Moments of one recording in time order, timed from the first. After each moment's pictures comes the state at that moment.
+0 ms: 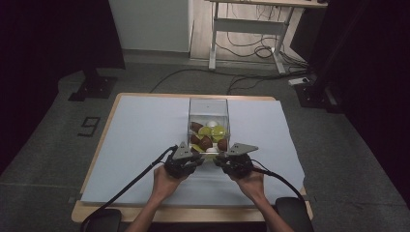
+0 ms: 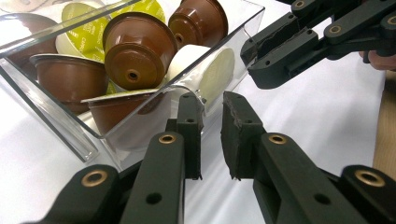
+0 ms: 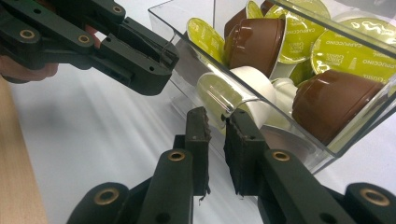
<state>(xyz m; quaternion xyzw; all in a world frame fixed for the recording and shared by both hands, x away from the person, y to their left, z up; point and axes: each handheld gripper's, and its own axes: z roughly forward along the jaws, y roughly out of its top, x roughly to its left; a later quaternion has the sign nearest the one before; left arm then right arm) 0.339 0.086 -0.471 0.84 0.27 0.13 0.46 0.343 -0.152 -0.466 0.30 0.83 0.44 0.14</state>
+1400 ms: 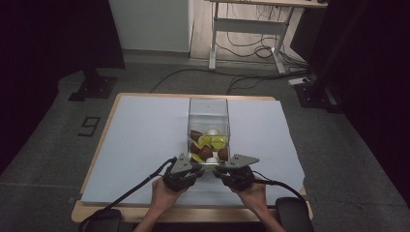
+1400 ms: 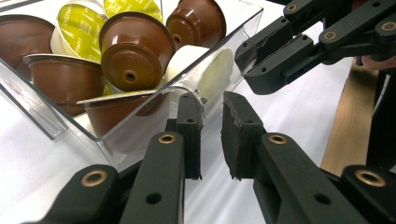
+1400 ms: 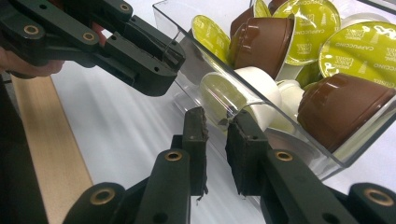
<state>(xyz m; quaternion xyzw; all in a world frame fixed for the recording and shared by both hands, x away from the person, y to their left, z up) 0.302 0.087 -0.474 0.83 0.27 0.12 0.47 0.308 -0.150 -0.468 0.28 0.84 0.44 0.14</state>
